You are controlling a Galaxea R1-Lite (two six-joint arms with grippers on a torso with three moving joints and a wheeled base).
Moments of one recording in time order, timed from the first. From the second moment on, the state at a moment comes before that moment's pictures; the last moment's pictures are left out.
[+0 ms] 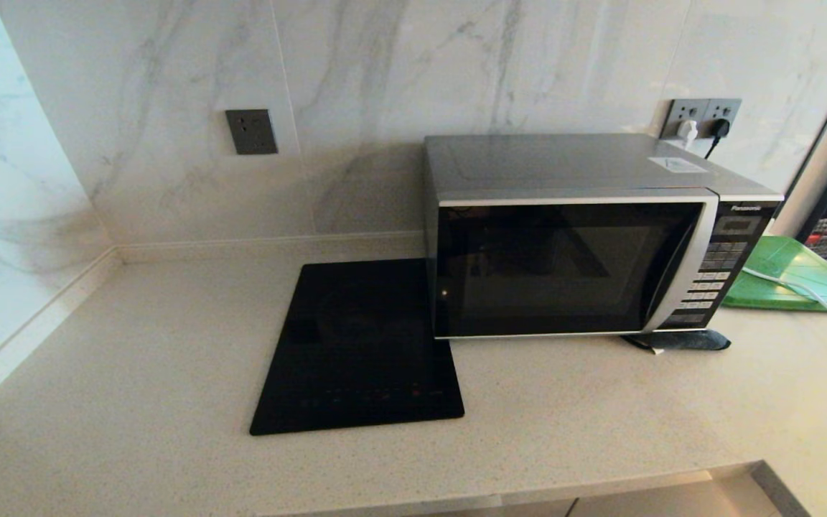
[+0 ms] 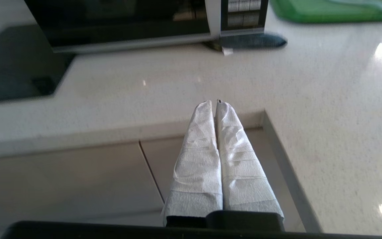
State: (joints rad) left arm 0.00 0.00 0.00 -0.01 0.03 -0.07; right arm 0.01 0.00 -0.01 0.01 -0.04 0.13
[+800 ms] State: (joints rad) left arm 0.00 0.00 0.00 -0.01 0.03 -0.07; right arm 0.01 0.00 0.00 0.00 -0.04 0.13
